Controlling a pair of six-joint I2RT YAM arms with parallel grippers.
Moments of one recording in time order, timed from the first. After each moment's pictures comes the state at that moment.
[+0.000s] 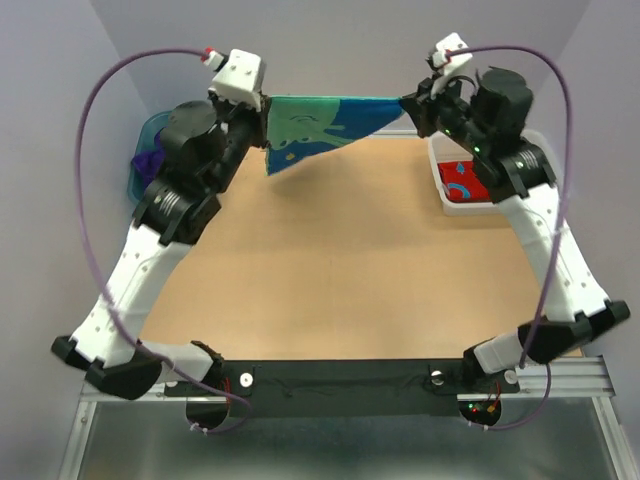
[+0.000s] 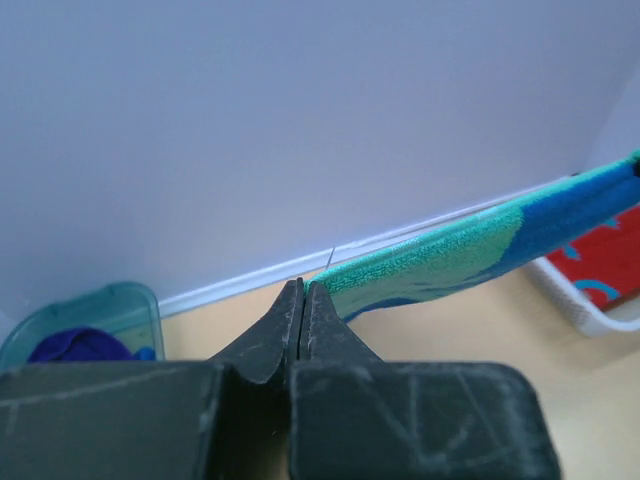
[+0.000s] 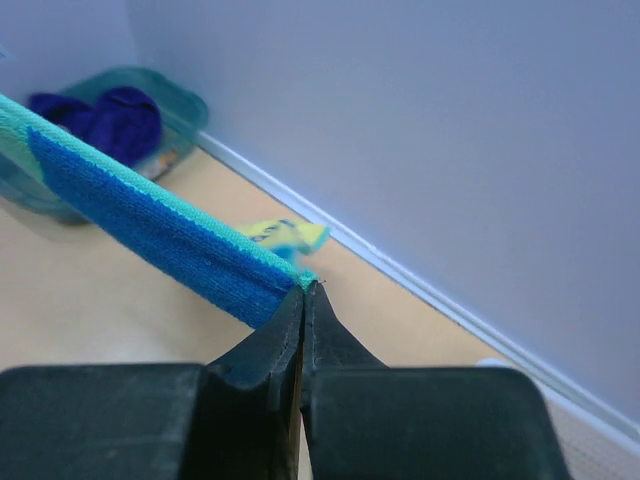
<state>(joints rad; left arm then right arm) -0.57 1.34 1.79 -0.41 -0.26 0.08 0.37 1.52 1.88 -0.45 -0.15 -0.20</state>
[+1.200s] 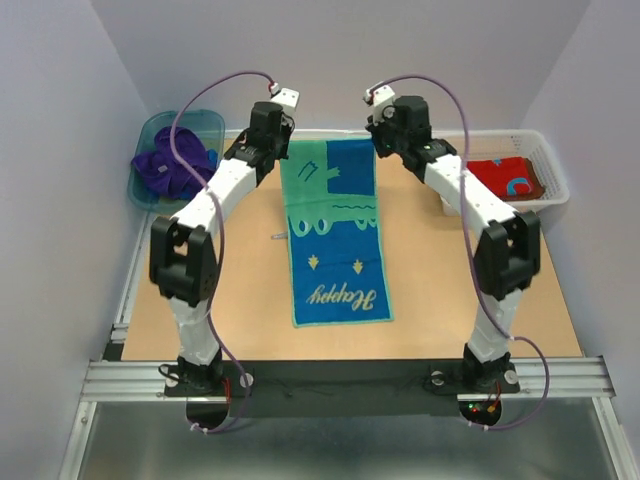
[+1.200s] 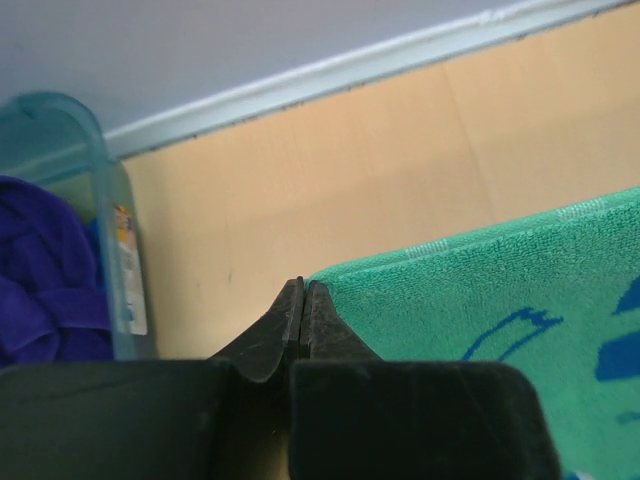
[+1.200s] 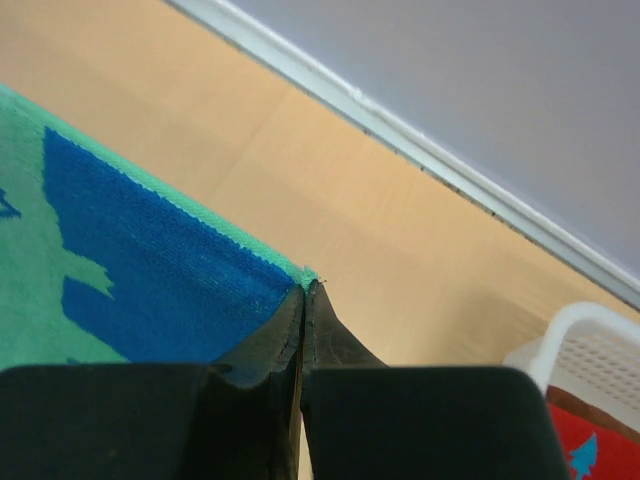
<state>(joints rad) -0.38 1.77 1.63 -0.26 -0.22 0.09 0.37 1.83 1.75 -0.25 -0.03 -0.25</state>
